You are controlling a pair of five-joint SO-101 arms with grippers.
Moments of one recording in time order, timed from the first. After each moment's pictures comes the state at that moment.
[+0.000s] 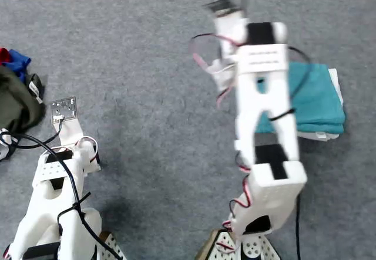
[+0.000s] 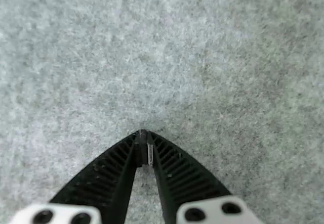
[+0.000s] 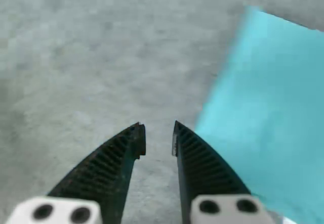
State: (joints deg) left arm -15.6 -34.6 75.3 34.9 -7.3; right arm -12.7 17.1 -27.9 101.1 10.1
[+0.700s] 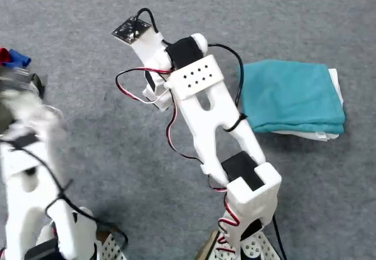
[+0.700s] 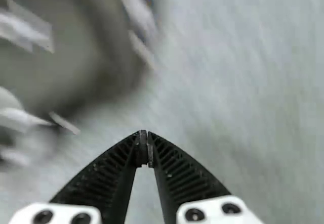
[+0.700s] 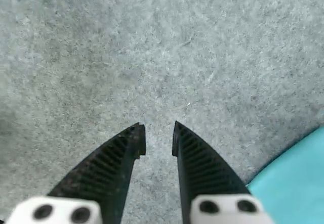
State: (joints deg) left arm -33.5 -34.5 51.3 35.5 -7.3; right arm -33.8 17.0 -31.9 101.1 10.1
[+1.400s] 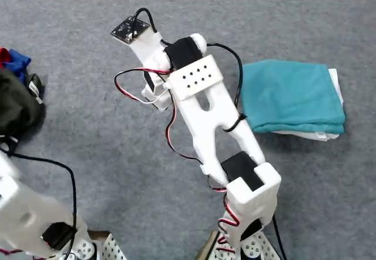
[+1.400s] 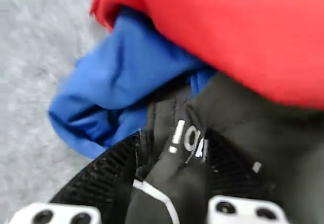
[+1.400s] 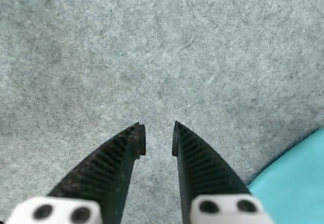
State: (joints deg) left arm -54.6 17.8 11.5 30.1 -6.0; right arm -33.8 17.0 -31.9 101.0 10.1
